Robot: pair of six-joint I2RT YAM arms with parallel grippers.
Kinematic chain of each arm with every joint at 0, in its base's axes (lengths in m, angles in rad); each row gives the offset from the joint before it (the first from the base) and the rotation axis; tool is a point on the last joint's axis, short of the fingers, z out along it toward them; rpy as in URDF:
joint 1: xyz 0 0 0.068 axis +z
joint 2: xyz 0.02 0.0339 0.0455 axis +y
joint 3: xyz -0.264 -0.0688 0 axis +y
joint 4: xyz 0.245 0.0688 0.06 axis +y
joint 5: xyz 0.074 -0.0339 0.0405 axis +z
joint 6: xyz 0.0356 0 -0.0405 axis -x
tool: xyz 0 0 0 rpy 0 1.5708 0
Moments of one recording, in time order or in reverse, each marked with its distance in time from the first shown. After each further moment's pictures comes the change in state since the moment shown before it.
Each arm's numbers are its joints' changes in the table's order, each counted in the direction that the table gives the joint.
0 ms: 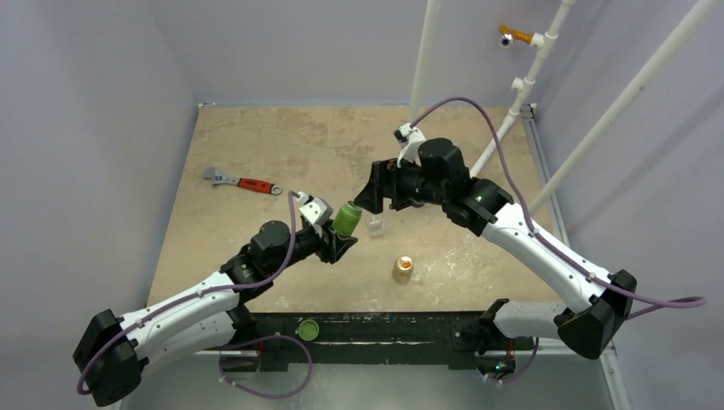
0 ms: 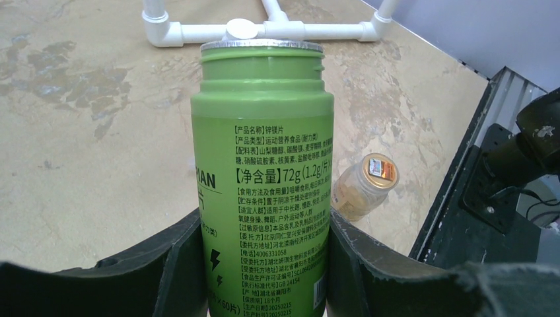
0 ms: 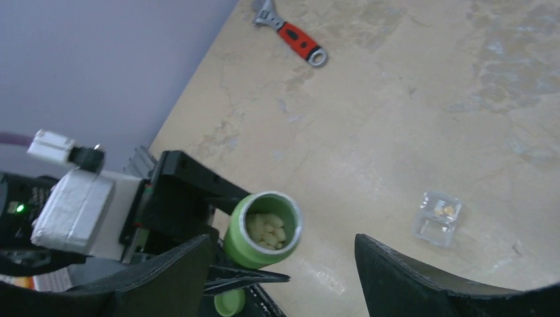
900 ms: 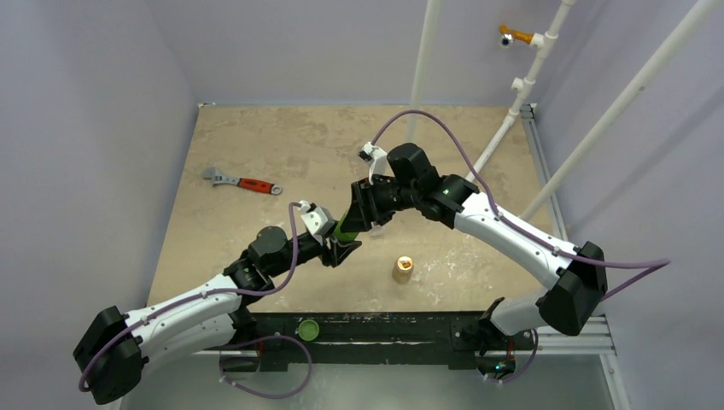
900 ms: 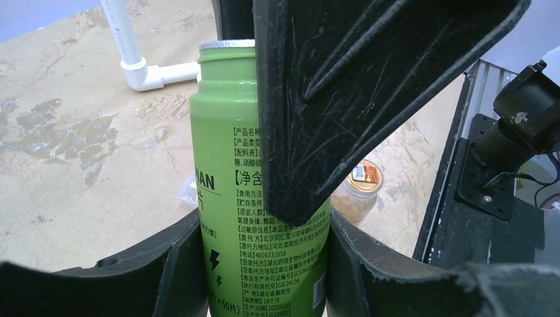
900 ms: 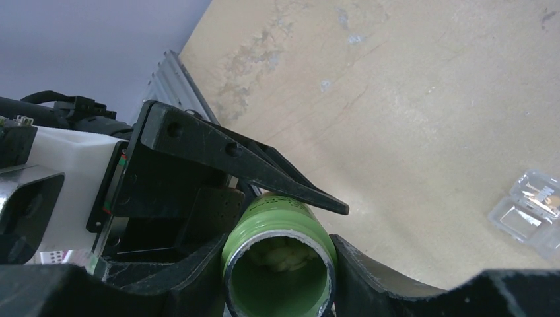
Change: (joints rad) left arm -0.013 0.023 0.065 -0.183 -0.089 -0.103; right arm 0.080 0.164 -0.022 0.024 0.259 0.085
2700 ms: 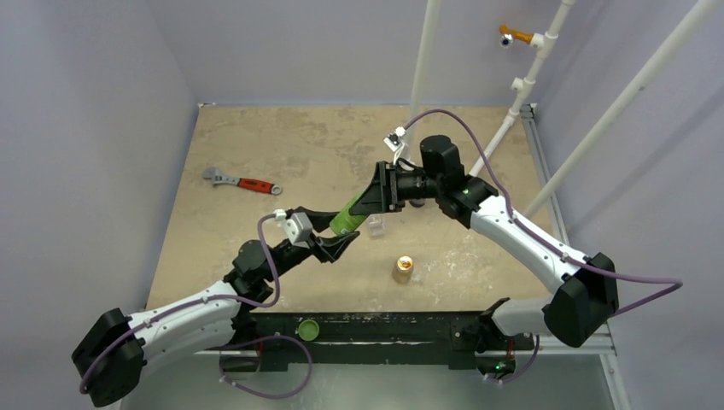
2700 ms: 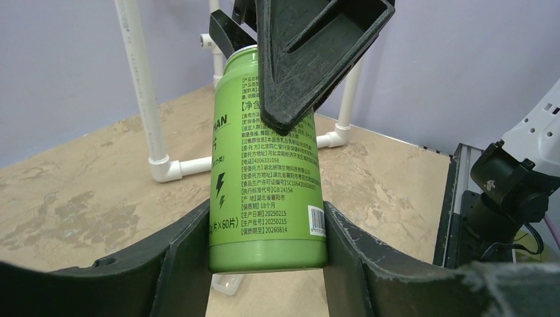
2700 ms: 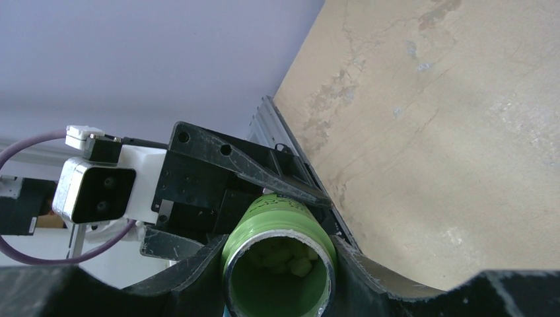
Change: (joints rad) left arm -0.004 -0.035 0.109 -0.388 0.019 0.010; right arm -0.171 -0.077 0.144 -0.293 0.306 -0.307
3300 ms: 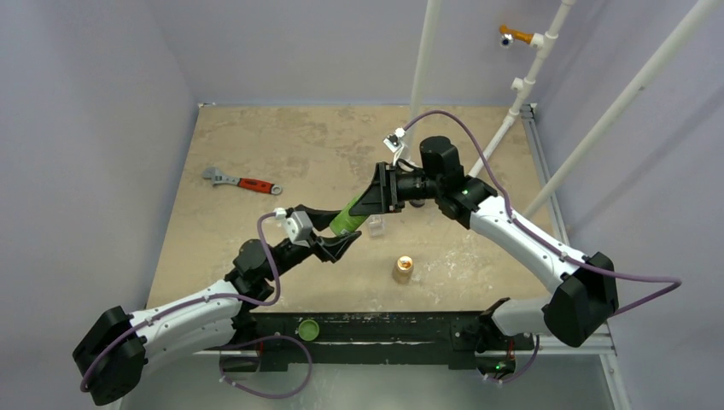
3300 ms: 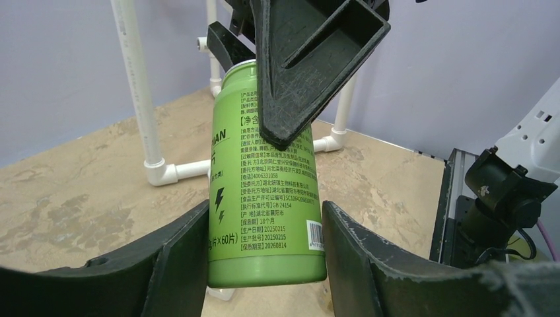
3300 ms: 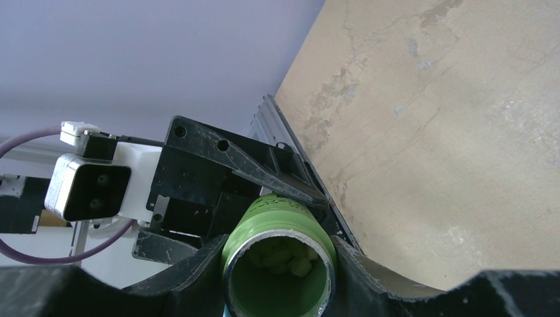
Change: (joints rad) left arm 0.000 0.023 -0.009 -0.025 0.000 0.026; right arm -0.004 0.002 0.012 -0.015 0.007 -0.002
